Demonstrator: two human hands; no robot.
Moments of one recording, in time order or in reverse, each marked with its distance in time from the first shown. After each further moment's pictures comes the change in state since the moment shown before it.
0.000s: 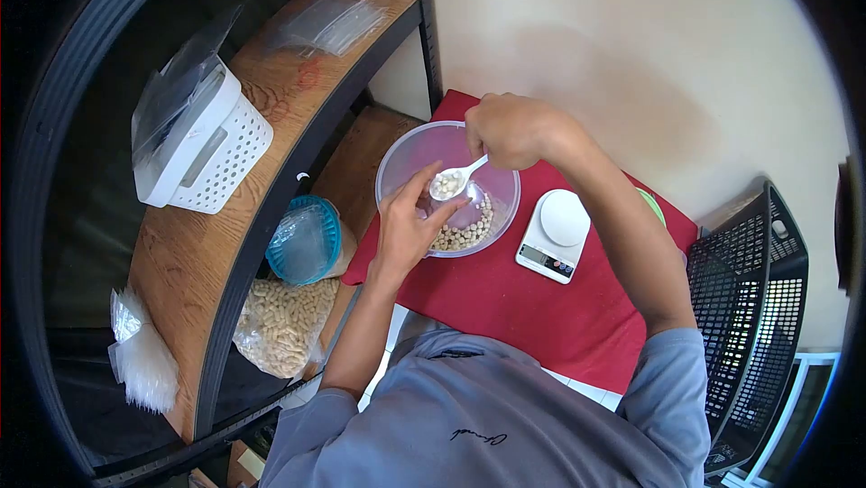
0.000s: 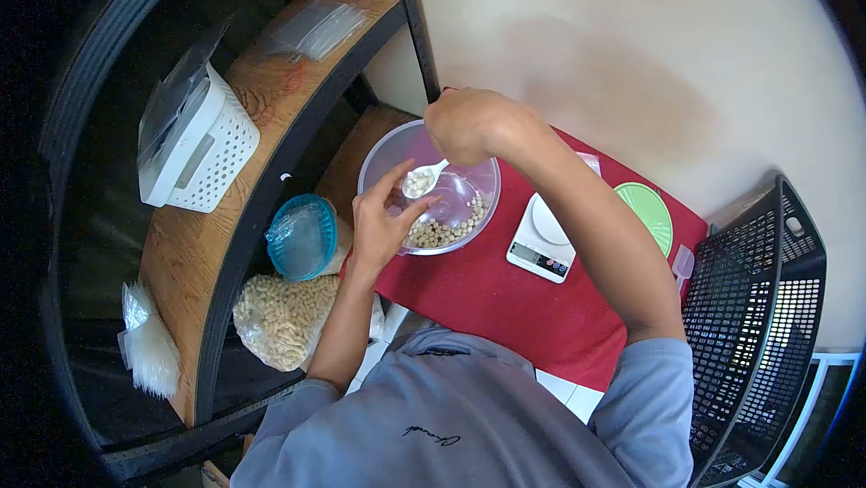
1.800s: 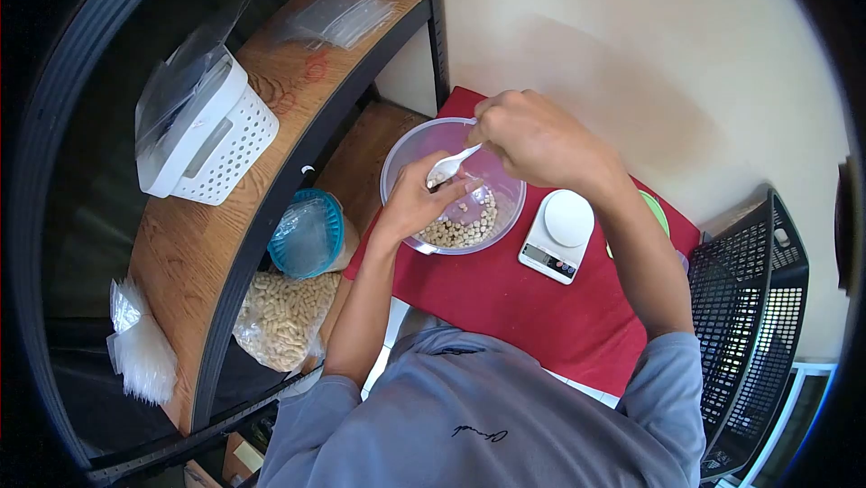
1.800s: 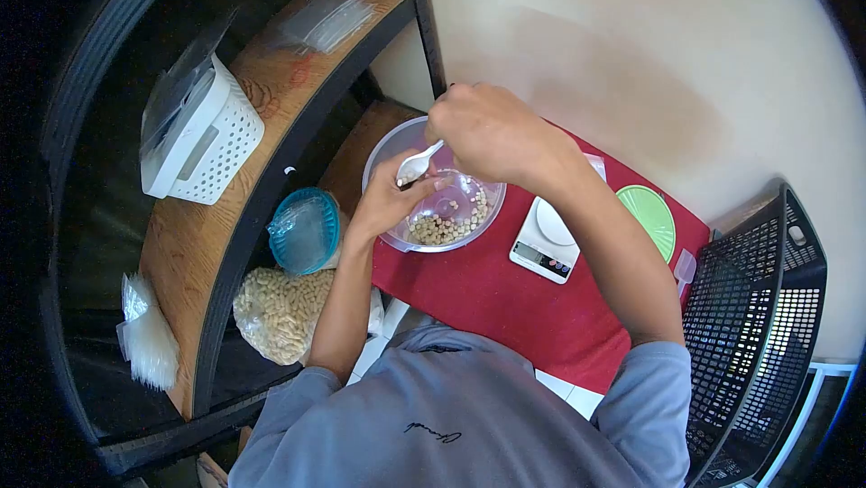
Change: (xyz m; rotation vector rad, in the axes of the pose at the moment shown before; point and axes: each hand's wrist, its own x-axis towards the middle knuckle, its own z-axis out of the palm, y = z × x) left_hand 0.032 -0.014 -0.002 -0.285 -0.326 -0.087; right_hand -0.027 -0.004 0.012 0.098 0.495 -0.265
